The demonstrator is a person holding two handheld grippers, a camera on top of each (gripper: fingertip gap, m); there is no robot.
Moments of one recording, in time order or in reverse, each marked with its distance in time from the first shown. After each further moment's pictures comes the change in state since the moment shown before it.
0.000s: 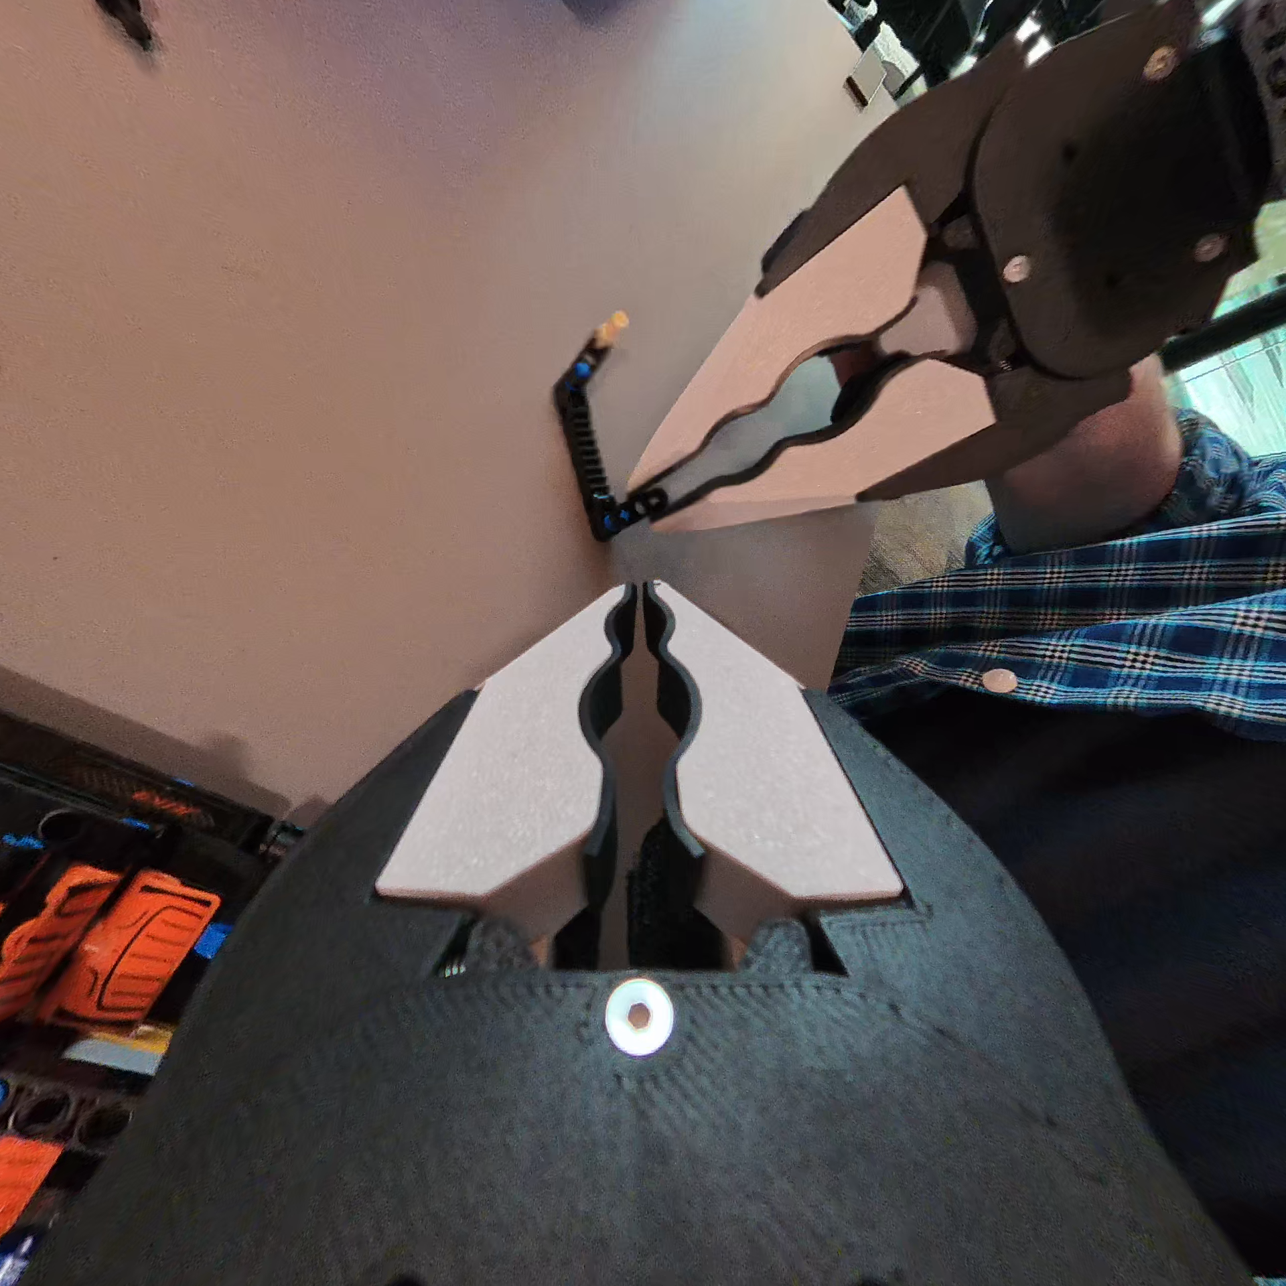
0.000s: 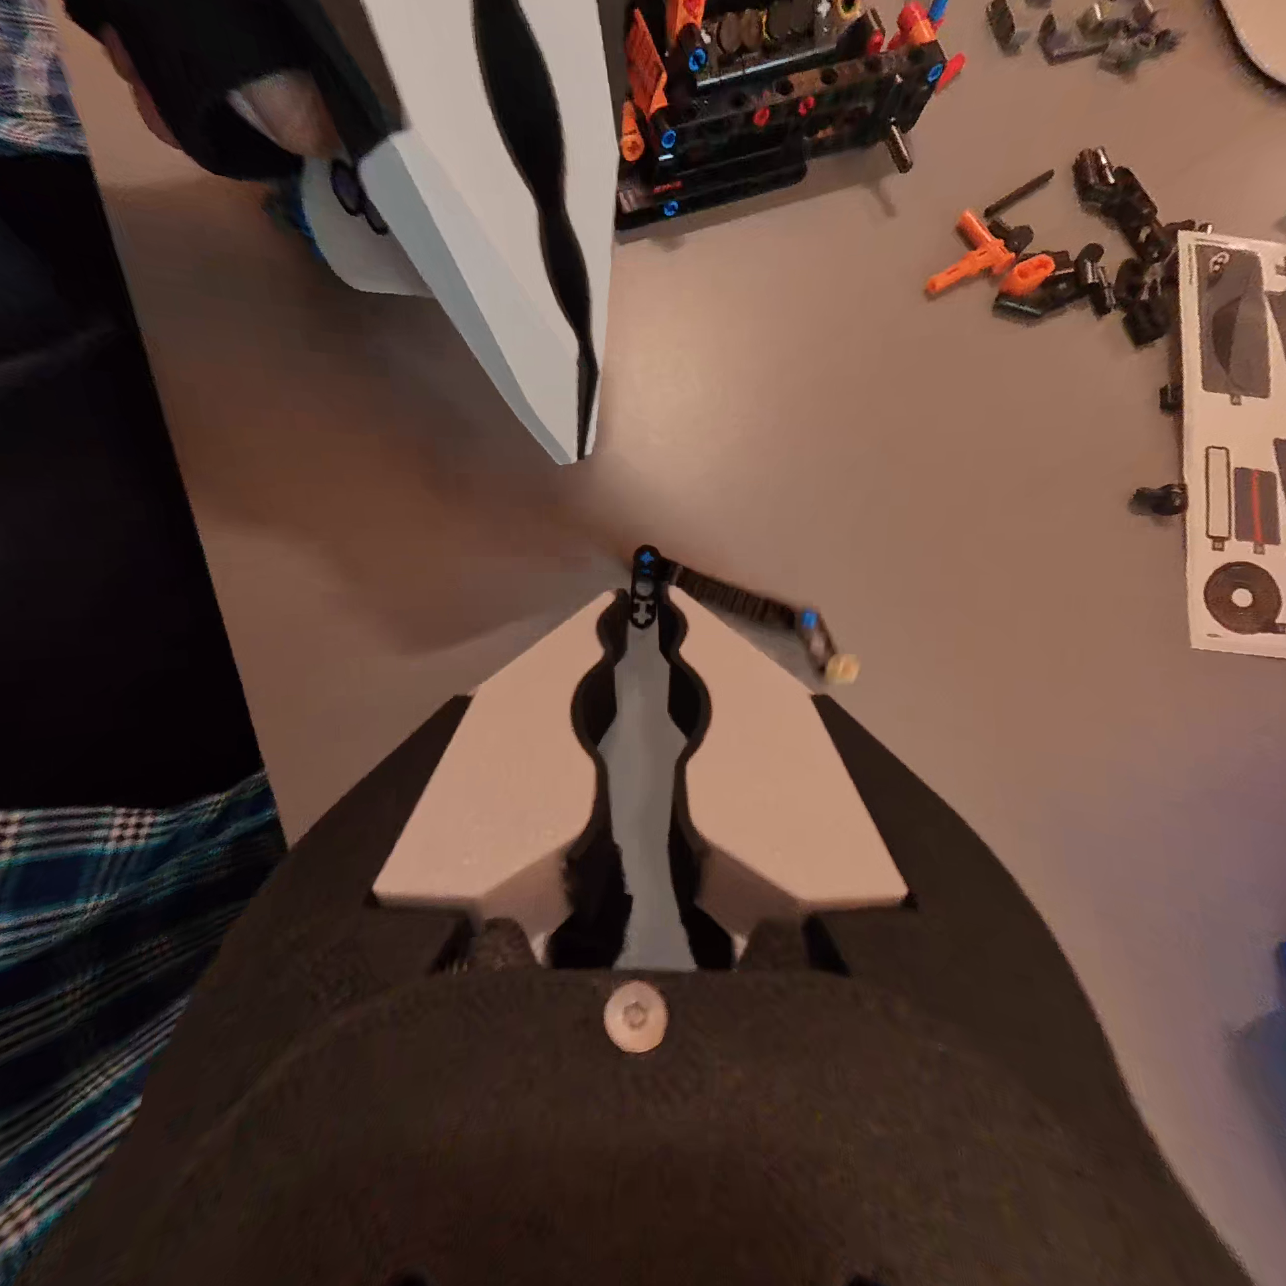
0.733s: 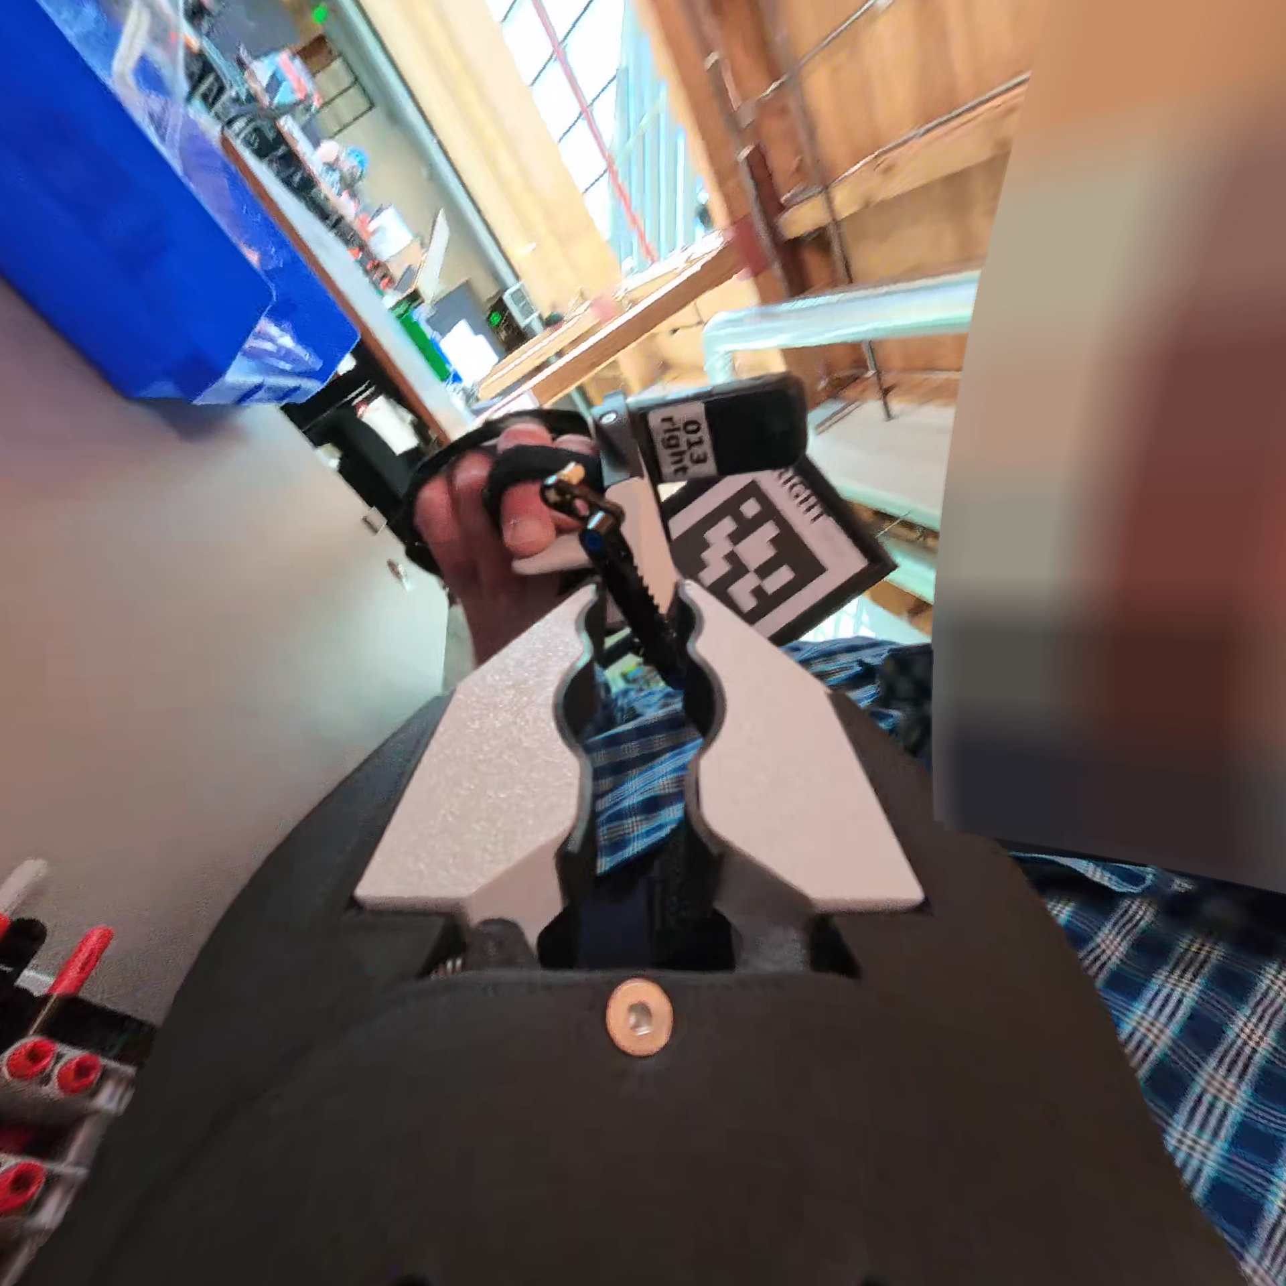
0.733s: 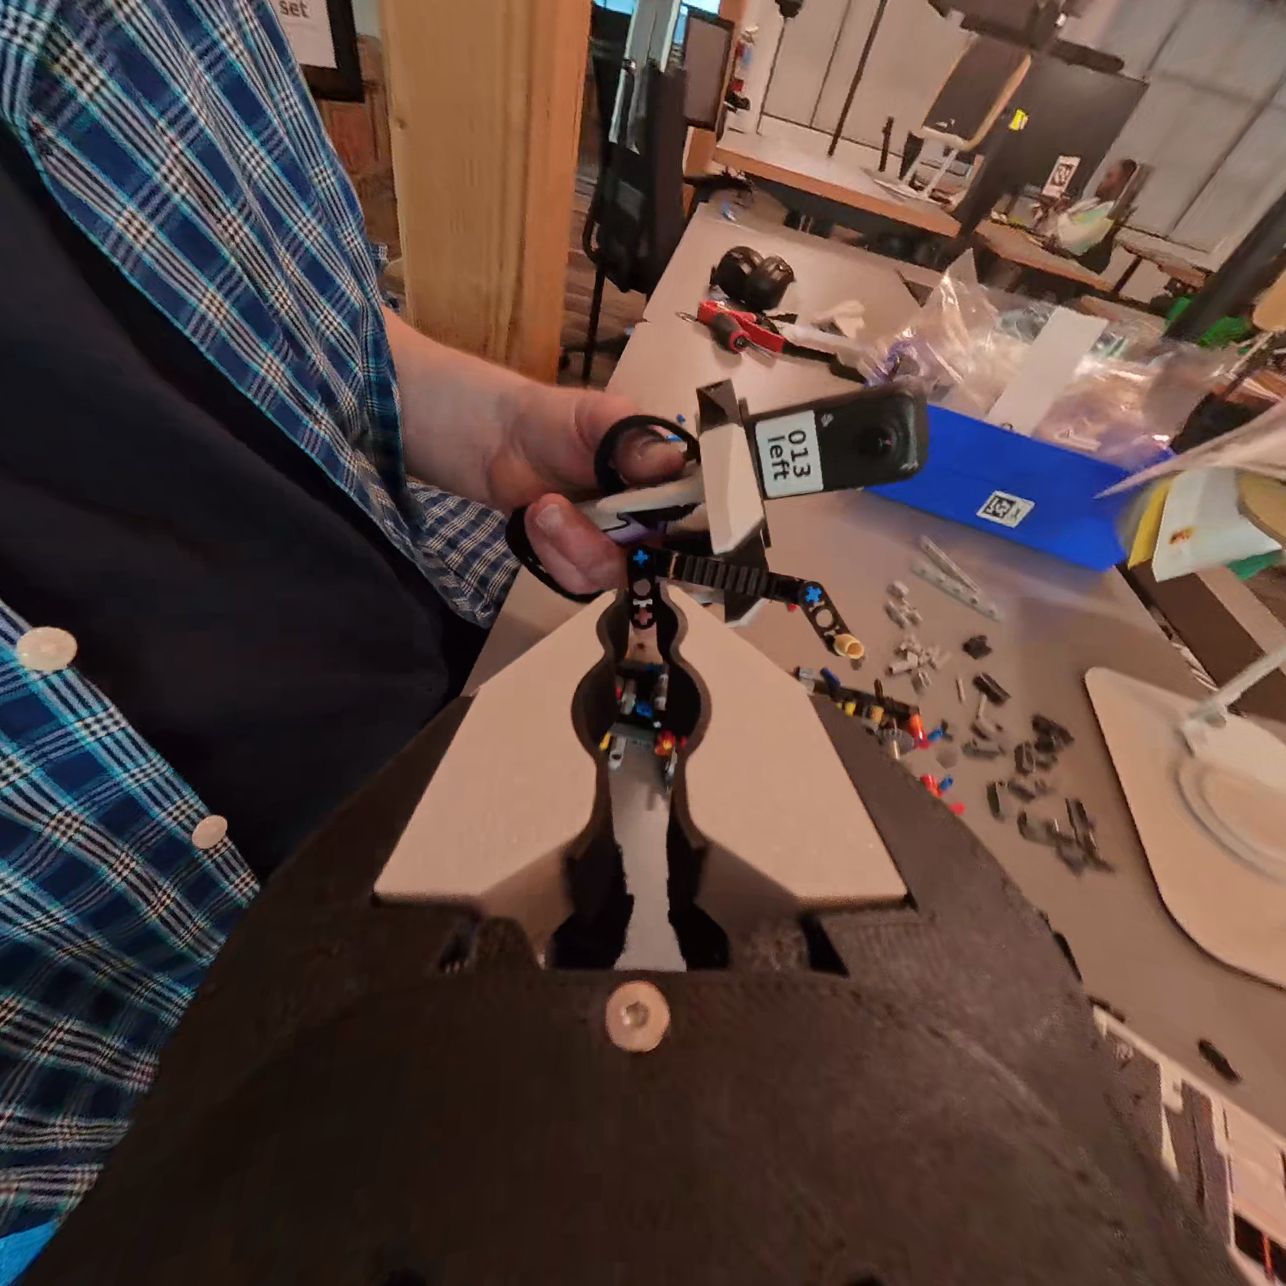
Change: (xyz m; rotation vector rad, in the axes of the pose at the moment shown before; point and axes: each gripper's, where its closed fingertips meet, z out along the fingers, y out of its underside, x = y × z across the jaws) left arm 0.054 -0.055 -0.133 0.610 0.766 -0.296; right arm -0.056 -0.158 -0.066 0.622 -0.374 -0.393
